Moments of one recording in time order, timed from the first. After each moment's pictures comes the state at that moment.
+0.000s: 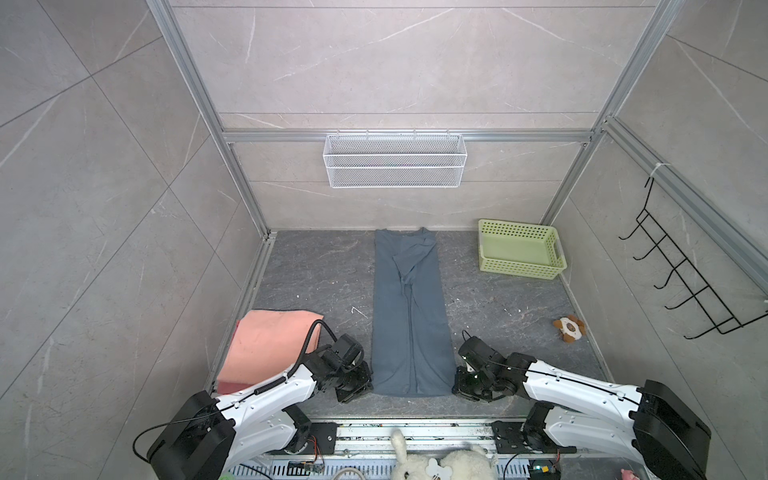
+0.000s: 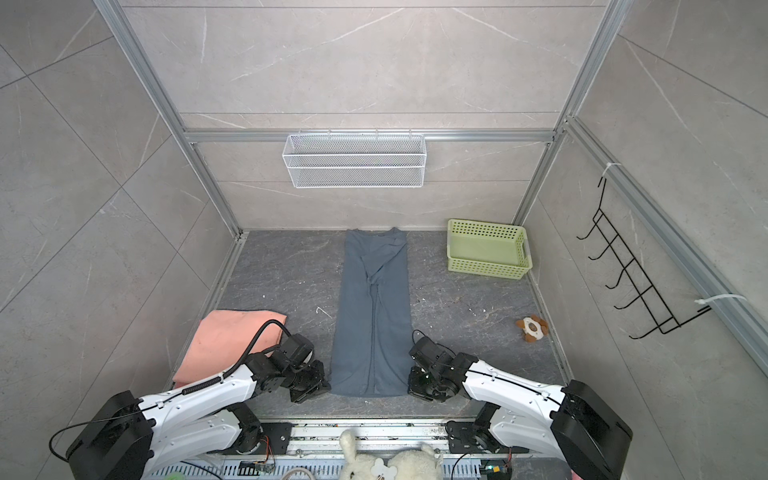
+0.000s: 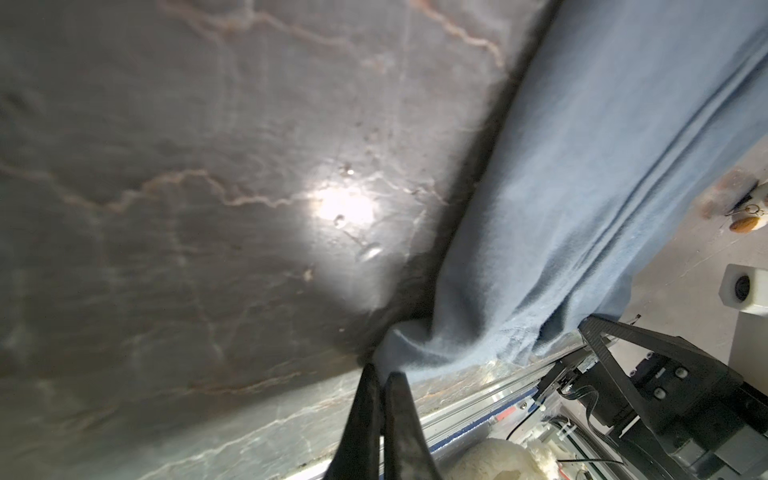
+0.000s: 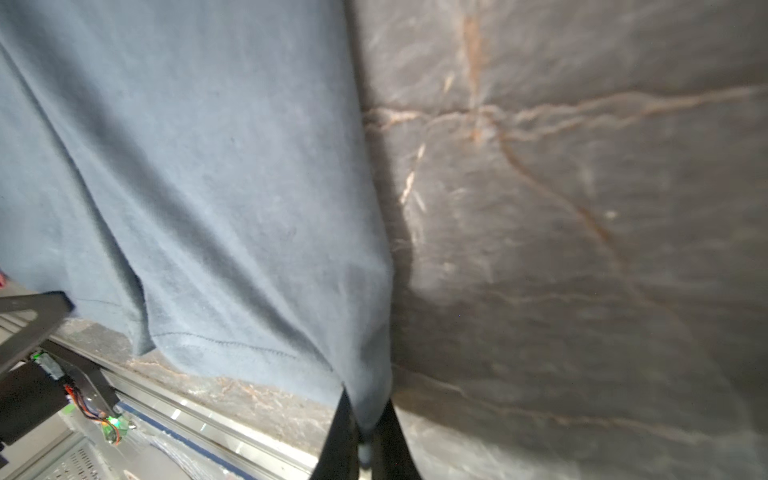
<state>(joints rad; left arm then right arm) -0.76 1.06 0.39 -0.47 0.35 -1.19 0.84 1.11 0.44 -0.53 -0.23 1.03</state>
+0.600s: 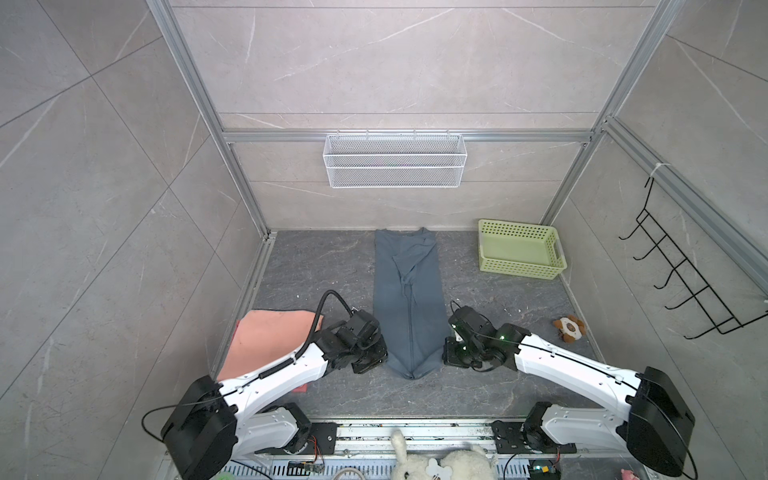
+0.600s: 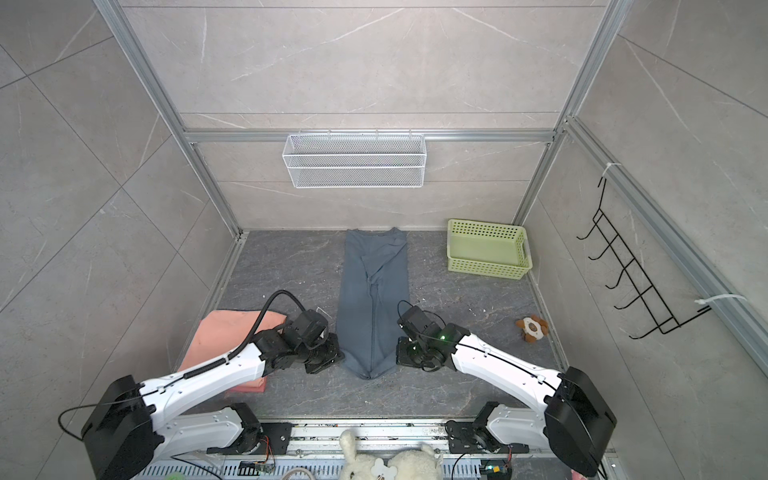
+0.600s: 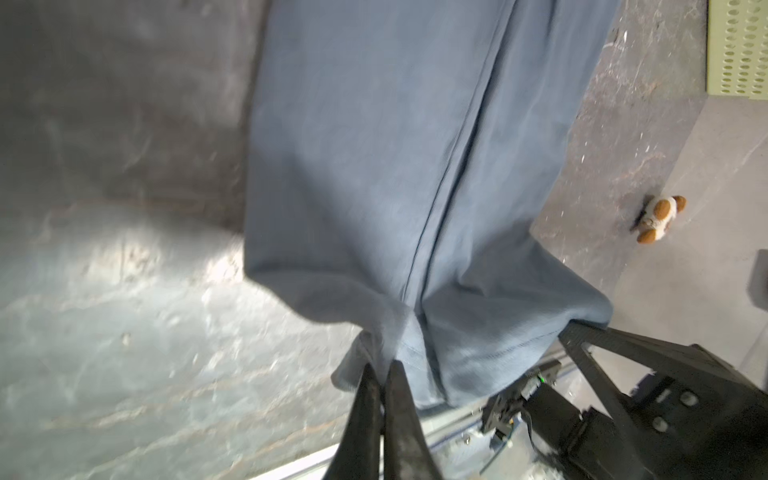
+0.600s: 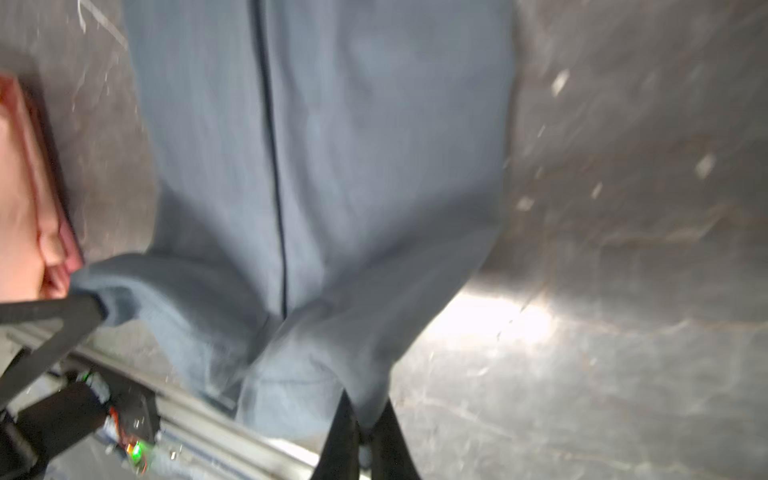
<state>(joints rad) -0.79 1.23 0.72 -0.50 0.19 -1.13 0.75 1.27 0.79 -0.64 -0.11 0.83</state>
